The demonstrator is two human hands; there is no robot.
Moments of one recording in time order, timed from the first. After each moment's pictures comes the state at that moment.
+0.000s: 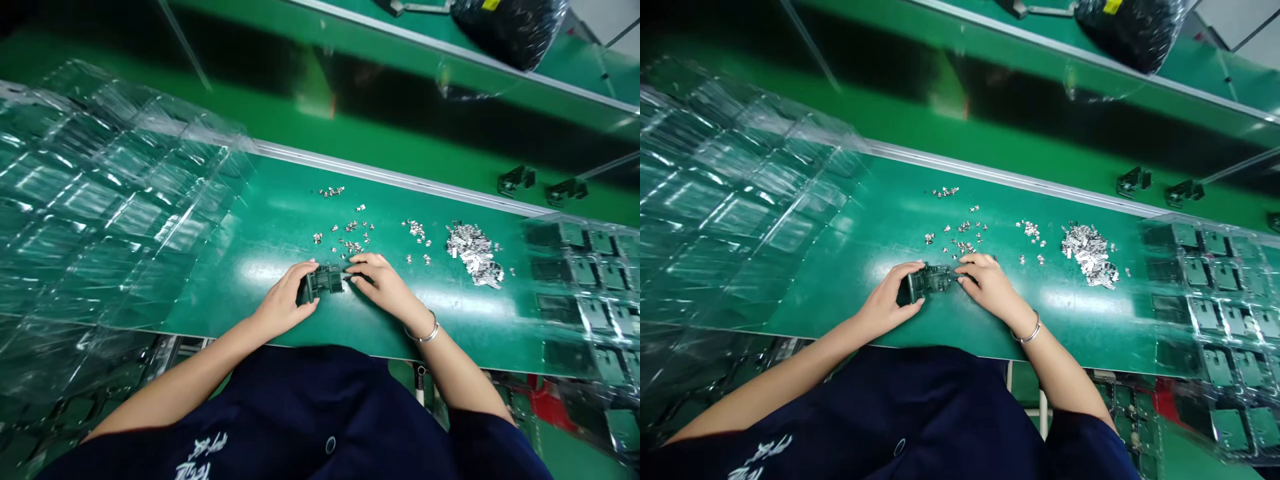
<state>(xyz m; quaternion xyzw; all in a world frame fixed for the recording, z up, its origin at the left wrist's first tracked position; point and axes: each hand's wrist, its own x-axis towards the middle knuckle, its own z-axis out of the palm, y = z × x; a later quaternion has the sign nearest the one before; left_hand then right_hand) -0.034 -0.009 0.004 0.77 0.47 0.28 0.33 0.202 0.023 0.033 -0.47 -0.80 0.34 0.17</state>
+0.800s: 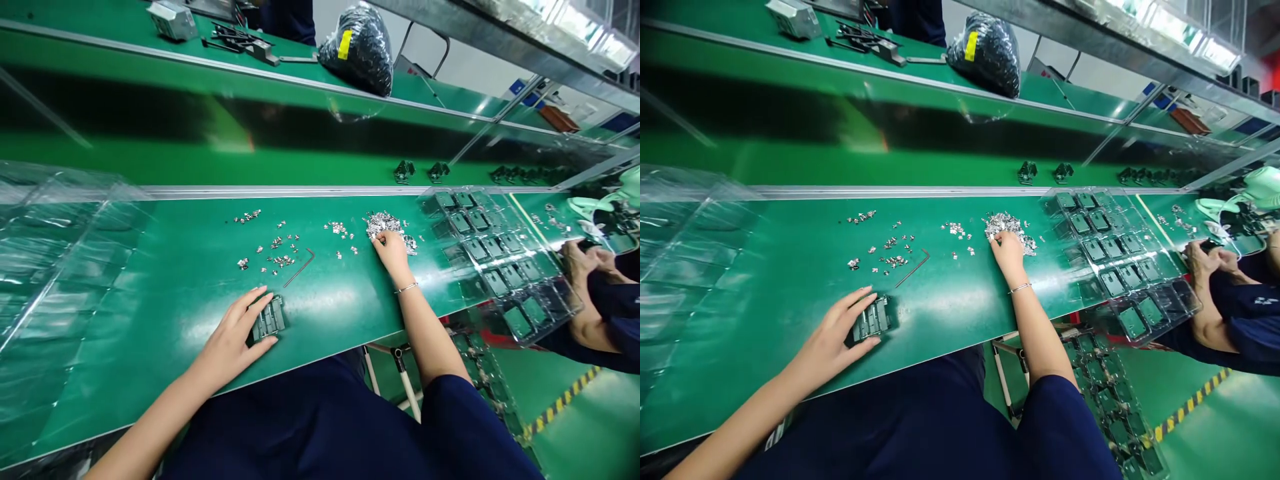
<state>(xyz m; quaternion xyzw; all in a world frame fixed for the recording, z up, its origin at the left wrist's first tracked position) -0.030 -0.011 0.005 0.88 0.37 0.19 0.21 0.376 0.030 0.000 -0.81 -0.54 0.05 0.23</state>
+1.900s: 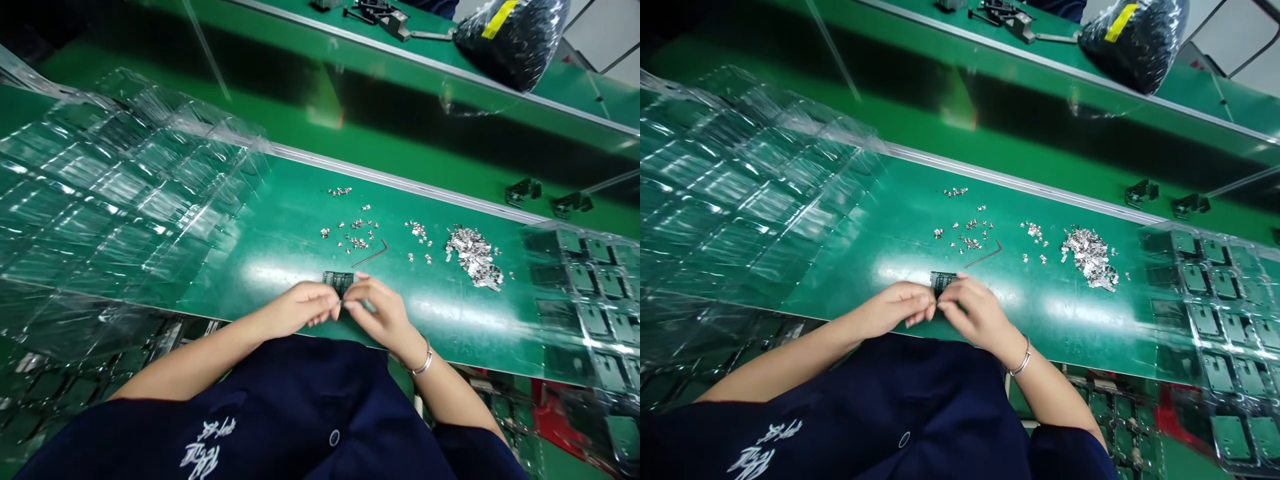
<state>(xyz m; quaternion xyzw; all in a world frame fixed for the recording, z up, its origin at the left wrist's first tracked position) -0.022 -0.010 0.063 0.56 0.36 0.22 0.71 0.182 -0.025 0.065 -0.35 -0.79 0.33 0.38</state>
